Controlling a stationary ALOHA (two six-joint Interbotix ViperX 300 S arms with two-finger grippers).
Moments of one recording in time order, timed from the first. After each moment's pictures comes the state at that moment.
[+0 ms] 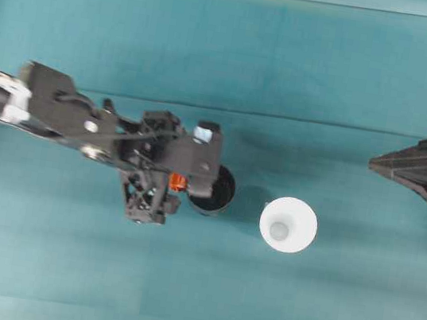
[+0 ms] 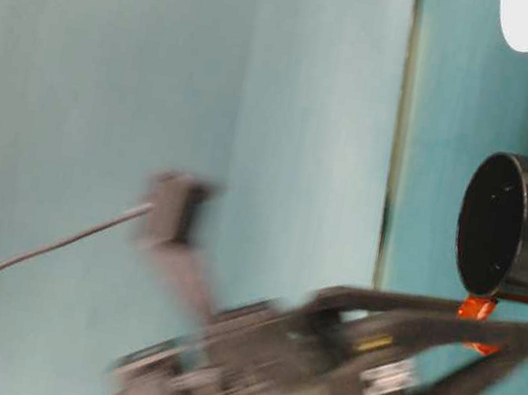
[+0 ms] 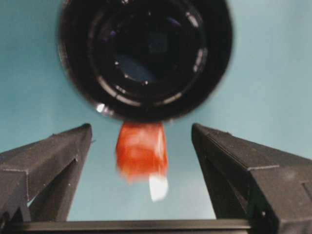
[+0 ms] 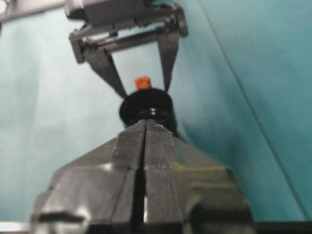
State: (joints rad) left arm 0.01 0.06 0.53 0.02 0.39 0.01; right arm -0.07 -1.02 1.13 0.04 0.18 0.21
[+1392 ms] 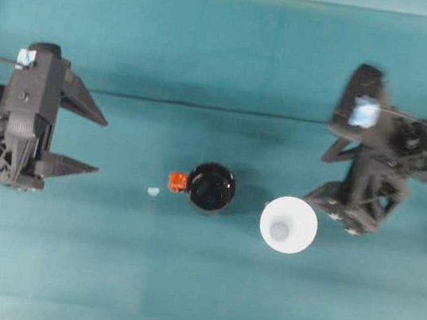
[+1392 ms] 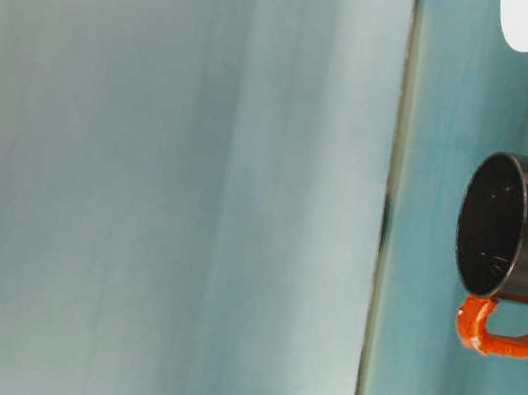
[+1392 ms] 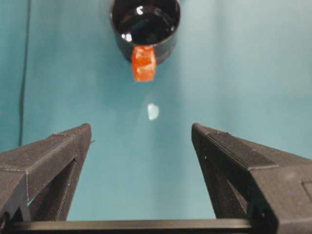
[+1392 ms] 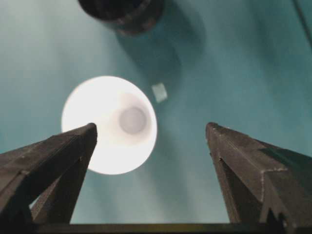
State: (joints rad) left arm 0.00 -0.59 0.81 0.02 0.47 0.00; right arm -0.06 -0.36 0.70 0.08 0.70 0.28
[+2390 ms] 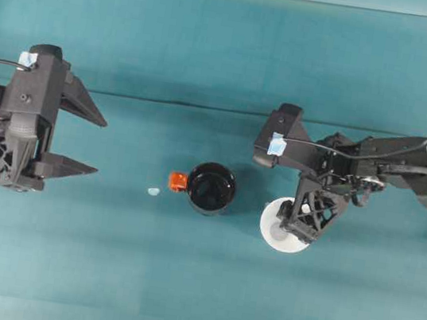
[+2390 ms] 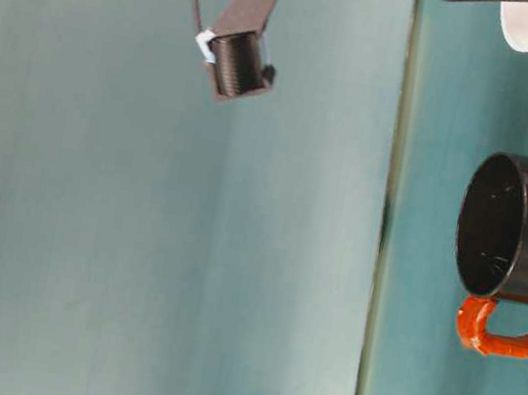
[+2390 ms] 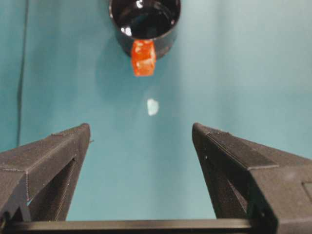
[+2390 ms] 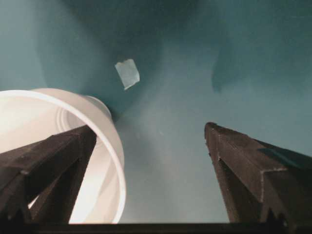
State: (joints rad) left arm 0.00 -0.59 0.82 0.02 0.47 0.00; right arm -0.05 -0.02 0.69 0.08 0.64 0.28
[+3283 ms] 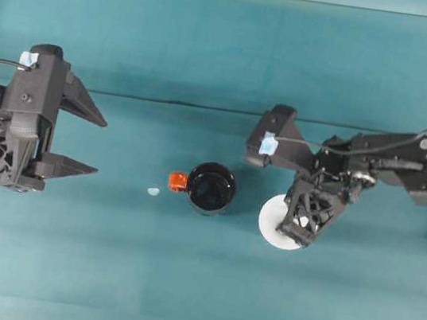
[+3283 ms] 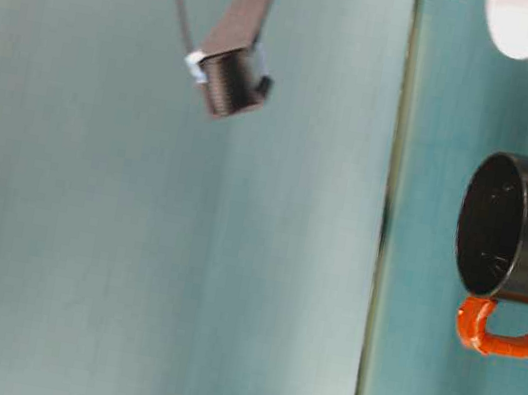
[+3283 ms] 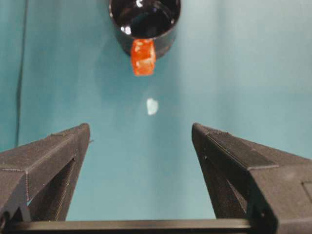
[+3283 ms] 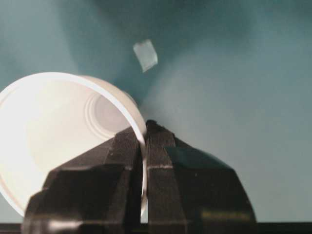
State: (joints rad) left arm 0.00 -0.59 0.82 0.02 0.47 0.00; right arm -0.06 -0.04 0.59 0.13 0.83 0.28
